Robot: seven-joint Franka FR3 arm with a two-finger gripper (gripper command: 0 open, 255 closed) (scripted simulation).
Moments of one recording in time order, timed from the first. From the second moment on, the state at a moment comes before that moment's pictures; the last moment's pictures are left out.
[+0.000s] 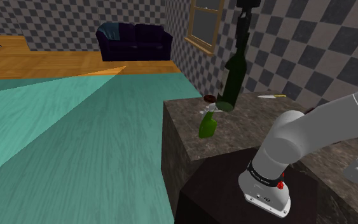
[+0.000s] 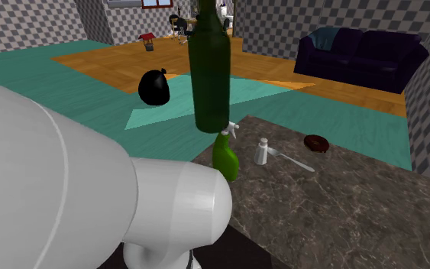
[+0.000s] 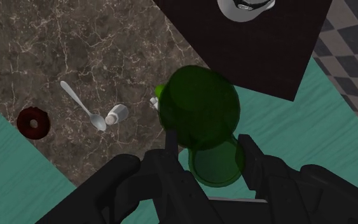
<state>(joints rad) -0.04 -0.63 -0.06 -1.86 -0.13 1.16 -0.33</state>
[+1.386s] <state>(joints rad) -0.04 -0.40 -0.06 -1.33 -0.14 0.87 -0.37</state>
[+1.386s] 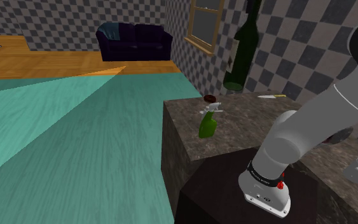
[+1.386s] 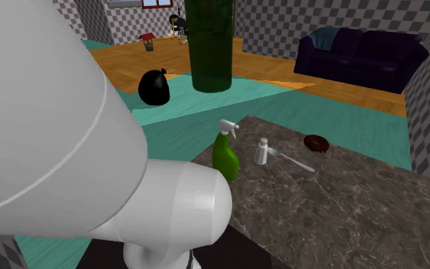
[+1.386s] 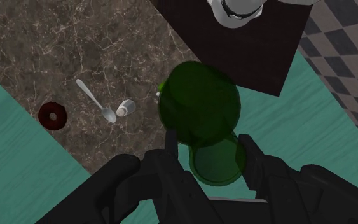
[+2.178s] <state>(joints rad) -0.06 -0.31 -0.17 -1.49 -0.16 1.13 -0.48</state>
